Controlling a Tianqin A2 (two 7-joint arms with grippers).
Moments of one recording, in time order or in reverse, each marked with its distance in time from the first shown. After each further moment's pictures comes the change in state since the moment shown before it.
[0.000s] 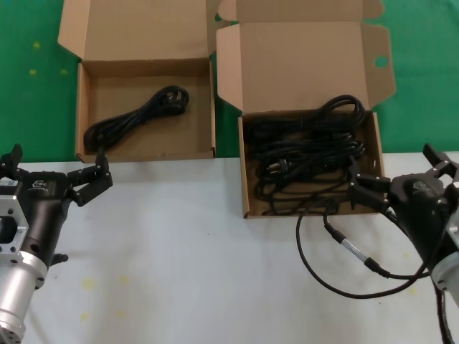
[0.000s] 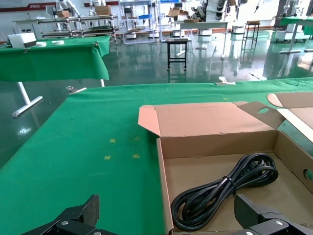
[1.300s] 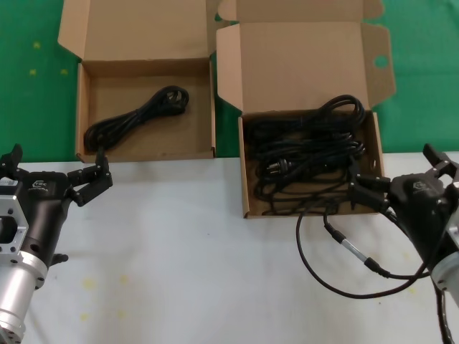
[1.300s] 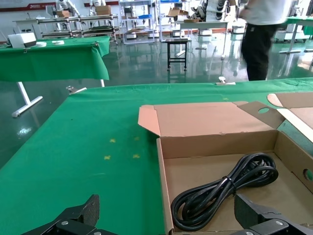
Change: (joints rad) left arm 0.000 0.000 0.000 0.000 0.000 0.000 0.000; right arm 0.000 0.000 0.000 0.000 0.000 0.000 0.000
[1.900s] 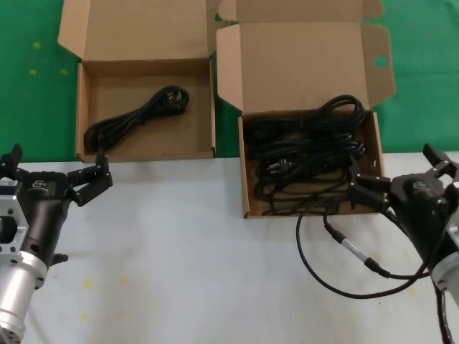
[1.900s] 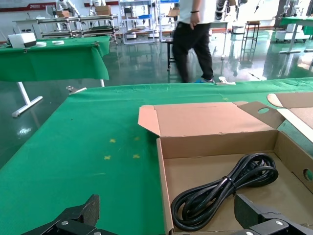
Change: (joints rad) left arm 0.000 0.000 0.000 0.000 0.000 0.000 0.000; right arm 0.000 0.000 0.000 0.000 0.000 0.000 0.000
